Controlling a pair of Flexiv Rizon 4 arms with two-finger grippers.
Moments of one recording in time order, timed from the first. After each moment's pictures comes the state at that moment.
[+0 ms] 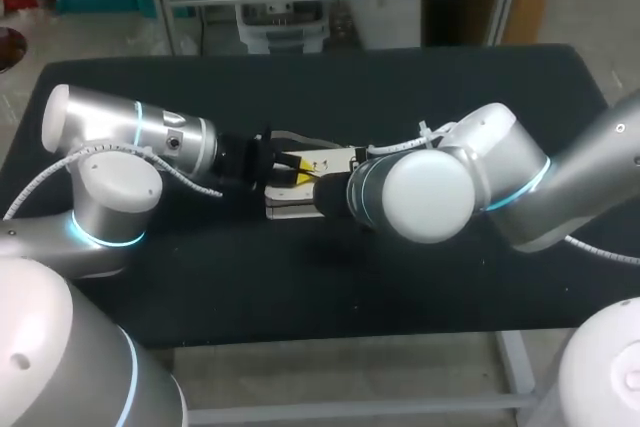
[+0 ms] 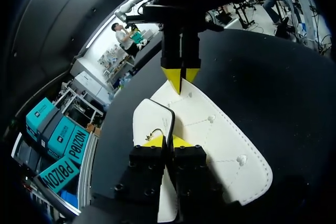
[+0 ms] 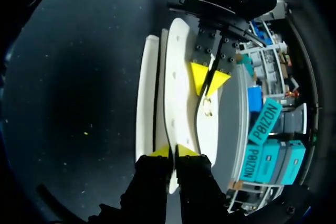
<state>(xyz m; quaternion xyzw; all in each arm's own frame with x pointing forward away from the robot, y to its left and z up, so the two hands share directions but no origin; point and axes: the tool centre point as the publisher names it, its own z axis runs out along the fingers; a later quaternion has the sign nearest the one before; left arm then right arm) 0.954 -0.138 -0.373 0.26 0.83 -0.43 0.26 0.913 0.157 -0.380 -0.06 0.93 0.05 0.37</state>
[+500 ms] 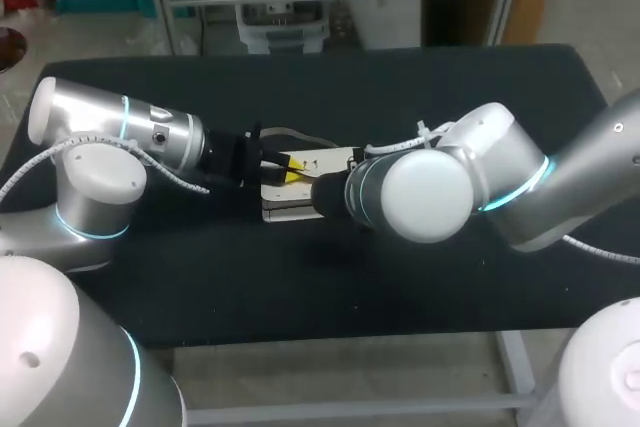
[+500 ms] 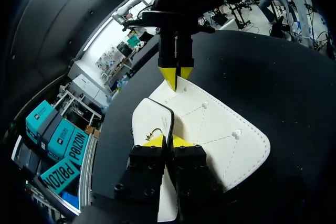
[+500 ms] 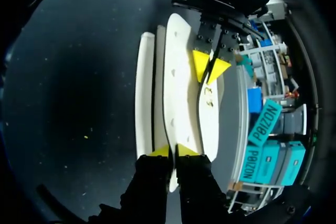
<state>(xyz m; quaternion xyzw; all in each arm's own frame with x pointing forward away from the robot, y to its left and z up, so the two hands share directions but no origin) 0.949 -0.117 -0.370 0.28 0.82 -0.43 0.25 0.913 0.161 -0.379 -0.06 0.93 0.05 0.37</state>
